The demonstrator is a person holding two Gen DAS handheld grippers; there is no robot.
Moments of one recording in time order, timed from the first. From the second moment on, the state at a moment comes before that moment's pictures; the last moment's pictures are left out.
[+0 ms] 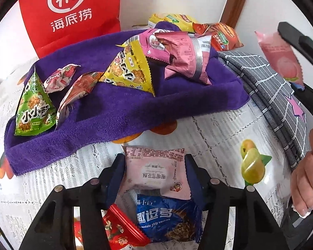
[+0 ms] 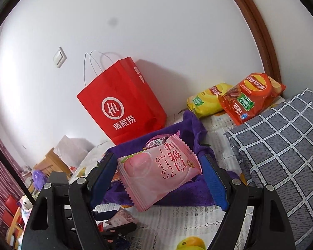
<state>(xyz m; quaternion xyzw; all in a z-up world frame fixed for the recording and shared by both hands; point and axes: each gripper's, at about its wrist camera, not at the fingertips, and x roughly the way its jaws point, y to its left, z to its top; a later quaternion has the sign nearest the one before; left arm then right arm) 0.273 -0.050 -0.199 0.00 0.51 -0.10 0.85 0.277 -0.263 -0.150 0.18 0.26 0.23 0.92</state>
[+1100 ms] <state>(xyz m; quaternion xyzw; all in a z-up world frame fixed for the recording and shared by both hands) 0.250 0.060 -0.112 -0.10 0.45 -0.08 0.88 0.280 -0.185 -0.113 0.13 0.25 0.27 0.92</state>
